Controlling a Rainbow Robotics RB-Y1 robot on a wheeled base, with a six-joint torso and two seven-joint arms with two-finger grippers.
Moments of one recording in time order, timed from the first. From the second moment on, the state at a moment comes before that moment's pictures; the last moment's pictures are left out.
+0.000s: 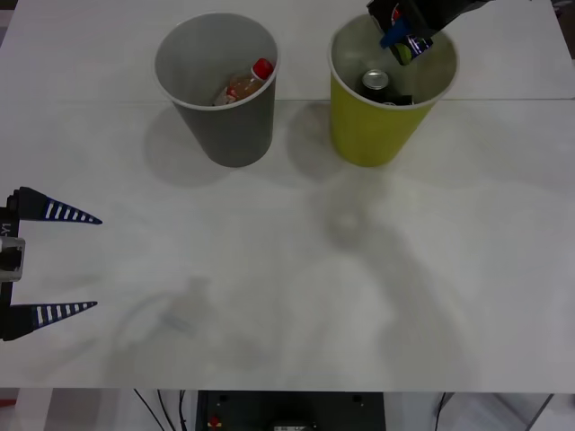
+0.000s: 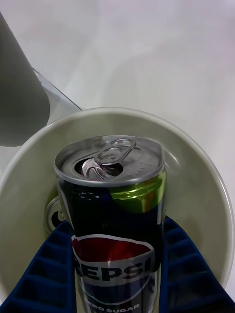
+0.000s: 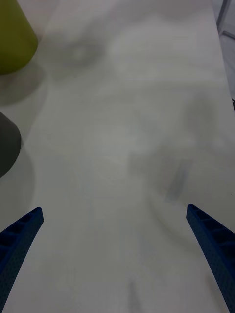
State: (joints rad) right arm -1.30 -0.72 0.46 -1.12 2.07 -1.35 -1.26; left arm 0.26 1.13 0.26 -2.01 -1.31 -1.13 -0.09
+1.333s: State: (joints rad) right arm -0.66 -1.05 -0.08 -1.82 1.71 -1.56 -0.99; left arm 0.26 1.13 0.26 -2.01 -1.31 -1.13 -0.09
